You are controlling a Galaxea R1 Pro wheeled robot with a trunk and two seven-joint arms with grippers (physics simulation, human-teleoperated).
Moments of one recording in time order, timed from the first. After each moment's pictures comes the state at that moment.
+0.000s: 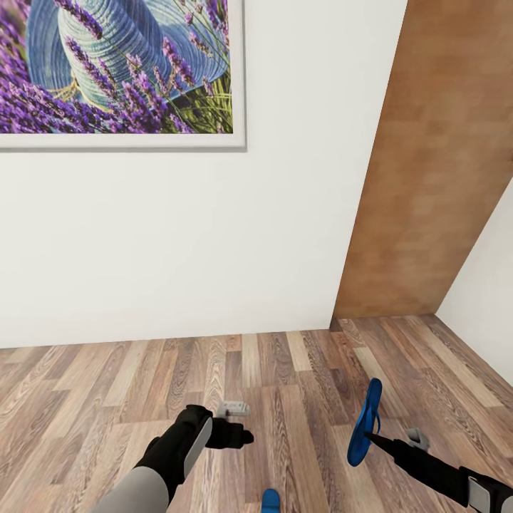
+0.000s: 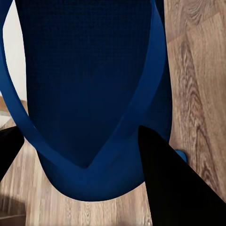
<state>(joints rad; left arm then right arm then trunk) -0.58 -0.17 -0.12 -0.59 0.07 0.70 -0.17 -0.66 -0.38 0.15 0.08 -0.61 0.12 1.15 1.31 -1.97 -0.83</state>
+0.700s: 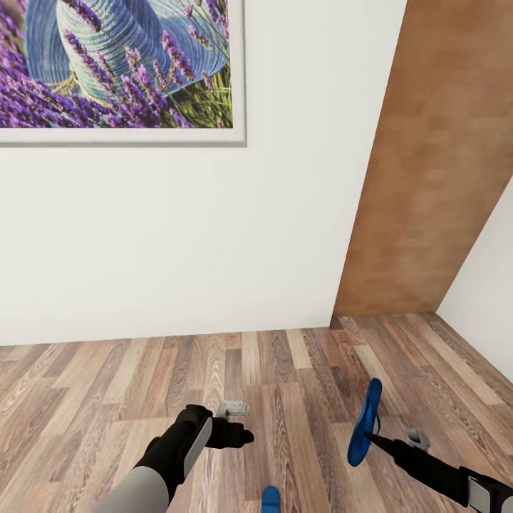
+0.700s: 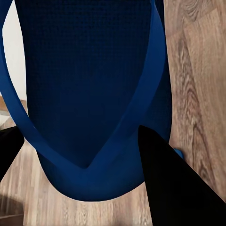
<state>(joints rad) -0.58 -0.17 -0.12 -0.59 0.07 0.70 -0.17 -0.66 -0.38 0.15 0.08 -0.61 0.12 1.15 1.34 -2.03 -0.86</state>
